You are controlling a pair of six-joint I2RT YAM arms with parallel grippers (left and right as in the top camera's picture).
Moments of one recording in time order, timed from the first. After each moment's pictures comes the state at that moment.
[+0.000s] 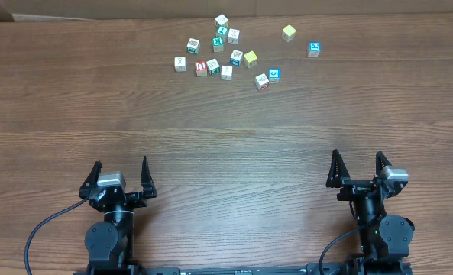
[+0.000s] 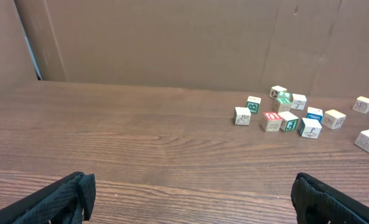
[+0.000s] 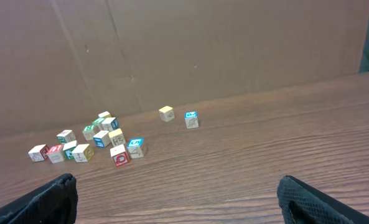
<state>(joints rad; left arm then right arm) -0.01 0.01 0.01 -0.07 -0.10 -0.05 -0.02 0.01 0.02 -0.04 -0.04 0.20</state>
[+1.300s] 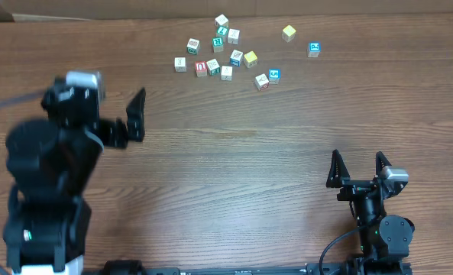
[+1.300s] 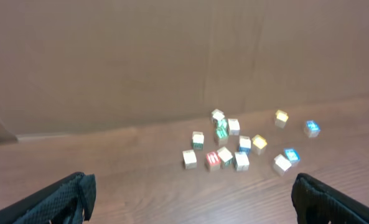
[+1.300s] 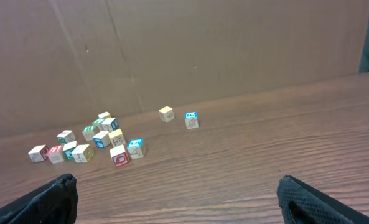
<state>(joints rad) -0.01 0.93 1.22 -0.58 0.16 0.04 -0.02 0.01 0.02 -0.03 -0.04 0.20</state>
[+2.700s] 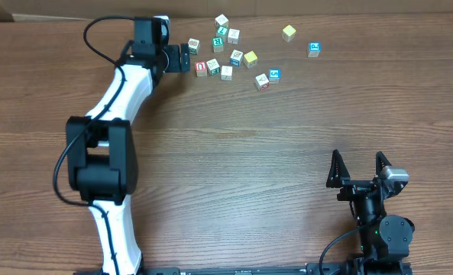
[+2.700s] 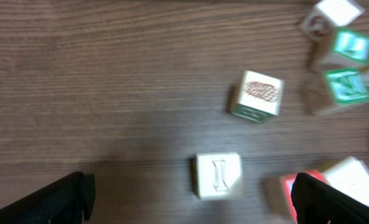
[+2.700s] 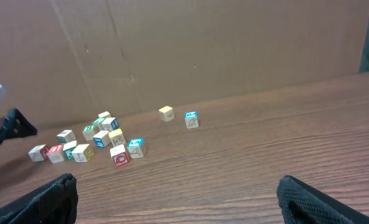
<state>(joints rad) -0.12 2.22 1.69 -0.27 -0.03 -0.12 -0.02 0.01 0.02 -0.03 -0.04 0.20</state>
